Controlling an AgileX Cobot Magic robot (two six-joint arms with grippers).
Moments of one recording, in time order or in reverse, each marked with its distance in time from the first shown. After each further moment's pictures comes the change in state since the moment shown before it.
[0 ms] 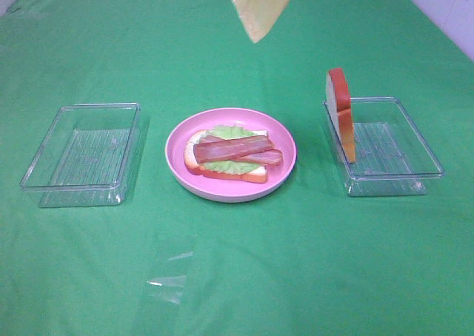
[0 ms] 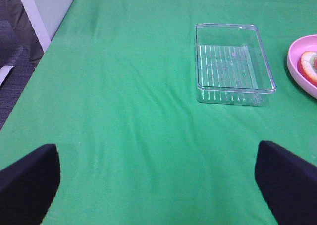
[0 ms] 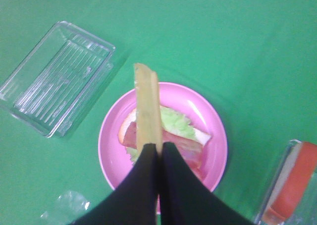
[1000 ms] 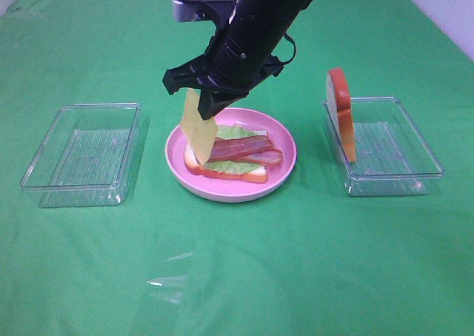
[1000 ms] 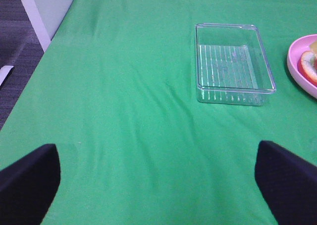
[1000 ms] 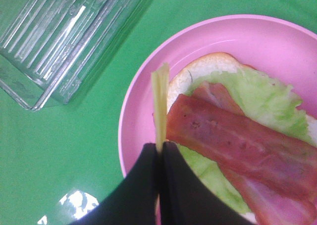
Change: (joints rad) left arm 0.000 0.000 0.000 0.000 0.000 0.000; right arm 0.040 0.402 0.000 0.205 -0.127 -0.132
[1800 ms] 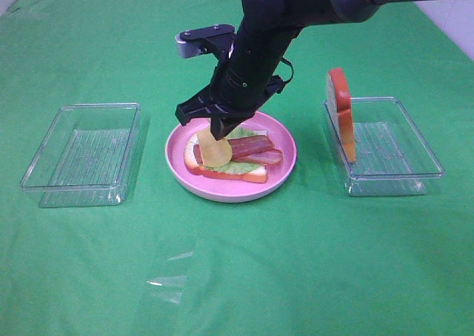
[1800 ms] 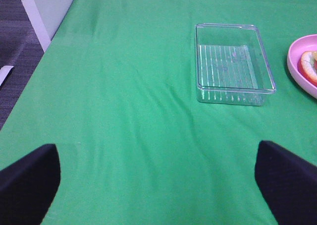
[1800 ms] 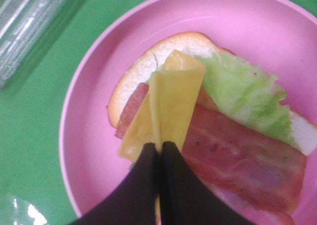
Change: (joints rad) left arm 0.000 0.000 0.000 0.000 0.000 0.000; right arm 0.000 0.083 0.000 -0.124 -0.024 0.020
